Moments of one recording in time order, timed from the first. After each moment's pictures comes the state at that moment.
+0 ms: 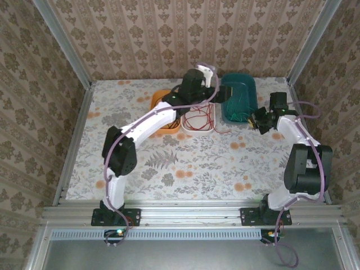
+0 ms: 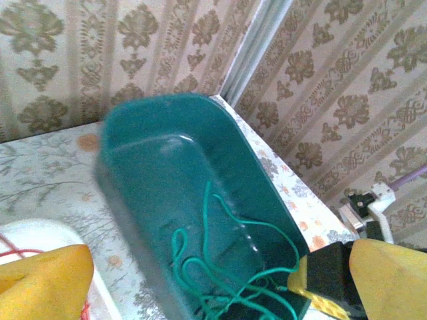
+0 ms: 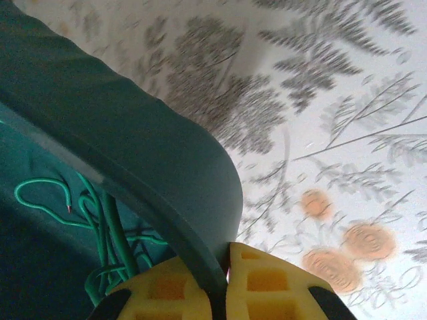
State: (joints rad) left arm -0.78 2.00 1.84 -0.13 0.16 -0.37; right arm -0.16 1.60 1.11 -0.54 -0.33 1.04
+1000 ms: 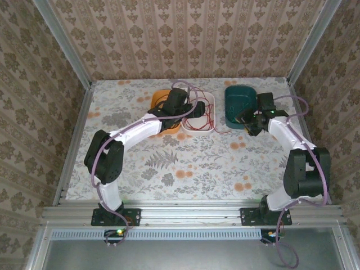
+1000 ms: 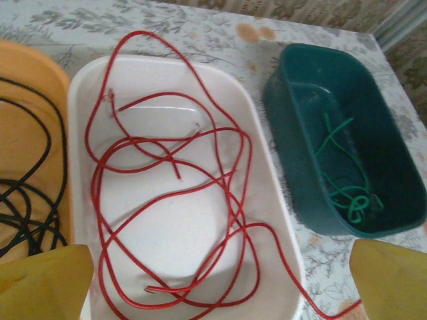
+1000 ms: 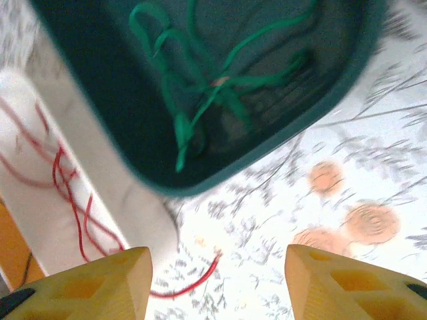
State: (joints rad) left arm -0.71 1.84 1.42 -0.17 -0.03 -0.54; right arm 0.02 1.54 1.09 -0.57 -0.24 0.88
